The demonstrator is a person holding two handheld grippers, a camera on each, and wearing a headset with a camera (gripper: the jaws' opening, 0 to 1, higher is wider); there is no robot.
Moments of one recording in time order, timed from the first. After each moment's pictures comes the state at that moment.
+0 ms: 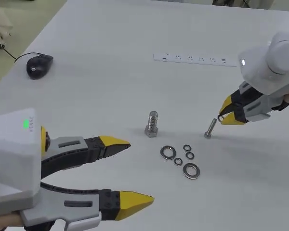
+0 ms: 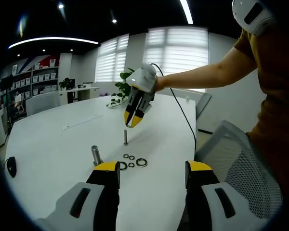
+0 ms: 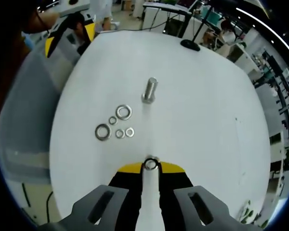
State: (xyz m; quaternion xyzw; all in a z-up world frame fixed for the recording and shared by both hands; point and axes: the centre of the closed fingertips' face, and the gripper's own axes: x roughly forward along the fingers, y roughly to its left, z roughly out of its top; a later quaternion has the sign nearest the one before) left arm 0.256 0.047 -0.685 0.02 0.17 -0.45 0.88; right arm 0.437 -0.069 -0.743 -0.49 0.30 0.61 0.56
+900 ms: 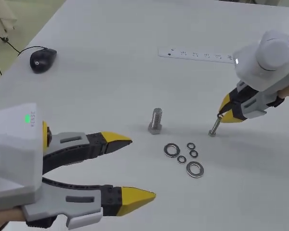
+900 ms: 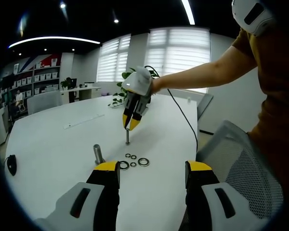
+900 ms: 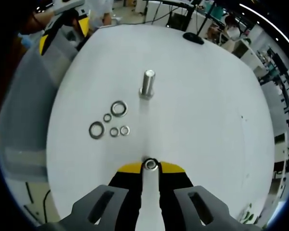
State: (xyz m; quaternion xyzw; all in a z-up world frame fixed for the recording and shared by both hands) left arm 0.259 0.051 -0.686 0.02 0.17 -0.44 0.88; right arm 0.453 -0.066 -0.762 -0.49 0.32 0.61 0.53
